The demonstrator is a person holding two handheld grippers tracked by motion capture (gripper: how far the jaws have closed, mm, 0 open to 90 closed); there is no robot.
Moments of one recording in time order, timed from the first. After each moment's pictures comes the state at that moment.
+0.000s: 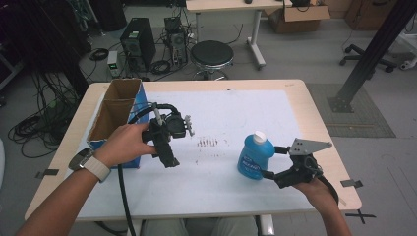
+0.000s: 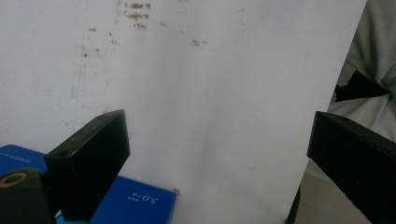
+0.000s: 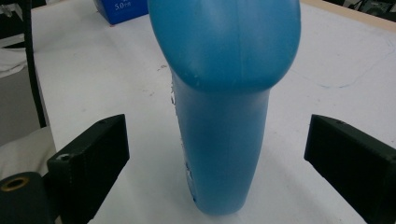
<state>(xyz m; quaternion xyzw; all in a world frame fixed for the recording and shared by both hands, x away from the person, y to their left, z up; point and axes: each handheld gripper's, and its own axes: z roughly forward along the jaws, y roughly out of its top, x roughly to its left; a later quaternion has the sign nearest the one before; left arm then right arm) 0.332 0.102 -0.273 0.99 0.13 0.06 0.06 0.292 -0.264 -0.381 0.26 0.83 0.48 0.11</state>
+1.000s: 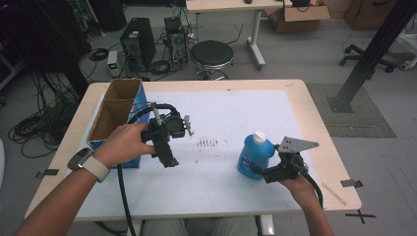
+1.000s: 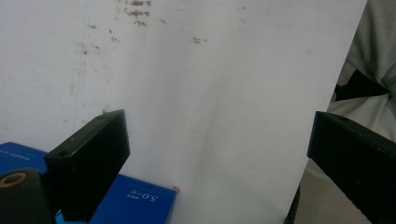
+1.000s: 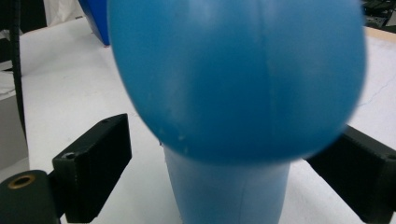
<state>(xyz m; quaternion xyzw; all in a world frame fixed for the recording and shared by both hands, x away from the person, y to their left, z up) 0.332 0.104 -0.273 0.99 0.13 0.06 0.06 0.306 -0.240 -0.400 0.27 0.81 0.51 0.12</state>
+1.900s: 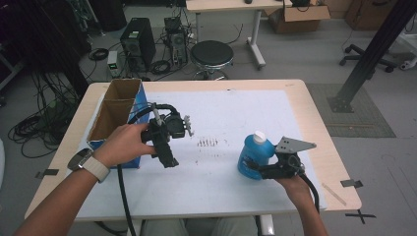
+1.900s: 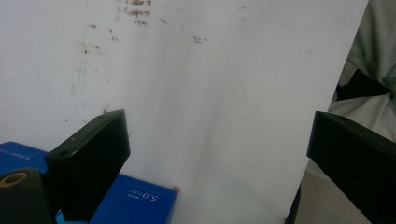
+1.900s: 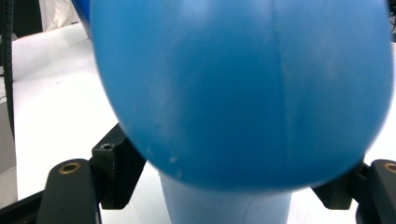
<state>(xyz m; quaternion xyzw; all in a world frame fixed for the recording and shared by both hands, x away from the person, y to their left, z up) 0.332 0.104 -0.273 0.99 0.13 0.06 0.06 0.308 -0.236 -0.404 0.27 0.80 0.52 0.13</state>
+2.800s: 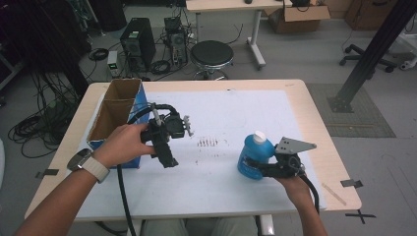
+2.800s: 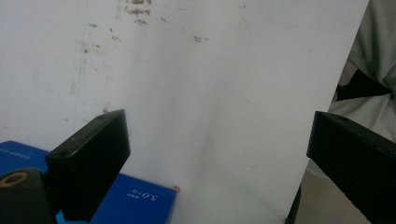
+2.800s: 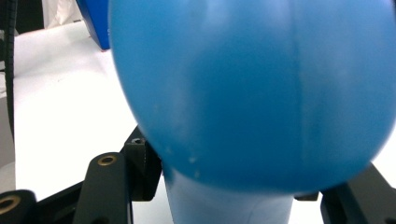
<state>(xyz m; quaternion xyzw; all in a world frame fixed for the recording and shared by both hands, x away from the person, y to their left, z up) 0.332 0.105 -0.274 0.99 0.13 0.06 0.06 0.307 -0.235 -0.403 0.25 0.80 0.53 0.14</state>
